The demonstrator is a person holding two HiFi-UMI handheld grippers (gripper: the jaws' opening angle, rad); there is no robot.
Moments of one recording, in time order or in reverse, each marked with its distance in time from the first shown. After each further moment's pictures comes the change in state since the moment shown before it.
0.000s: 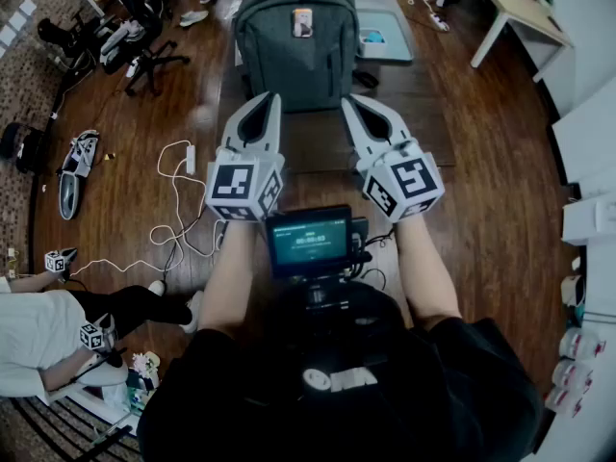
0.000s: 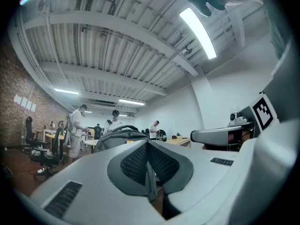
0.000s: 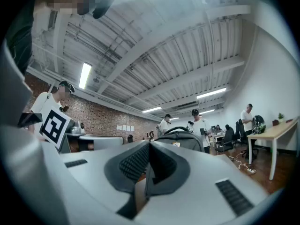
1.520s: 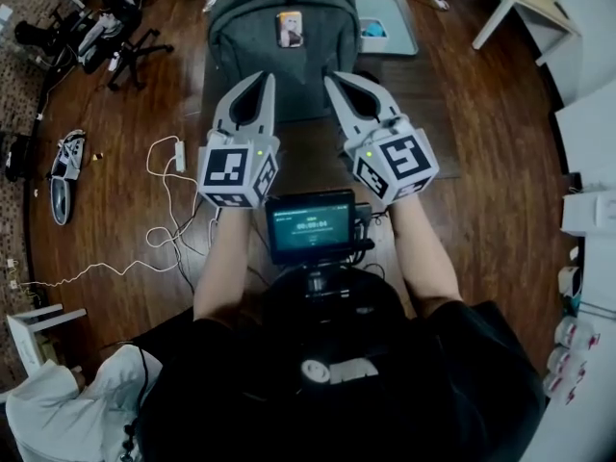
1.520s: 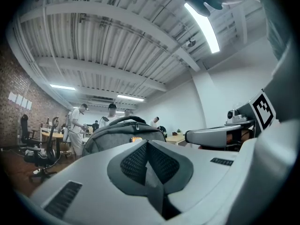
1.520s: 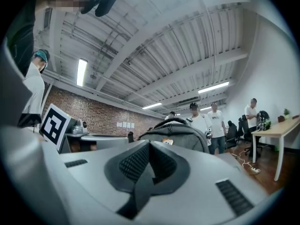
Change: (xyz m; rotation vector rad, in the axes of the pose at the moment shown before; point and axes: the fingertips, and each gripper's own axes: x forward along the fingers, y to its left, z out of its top) left arm 0.116 0.037 -0.035 -0.006 0.058 -0.037; right arm 0.096 -0.075 -0.027 -0.006 0.037 0.026
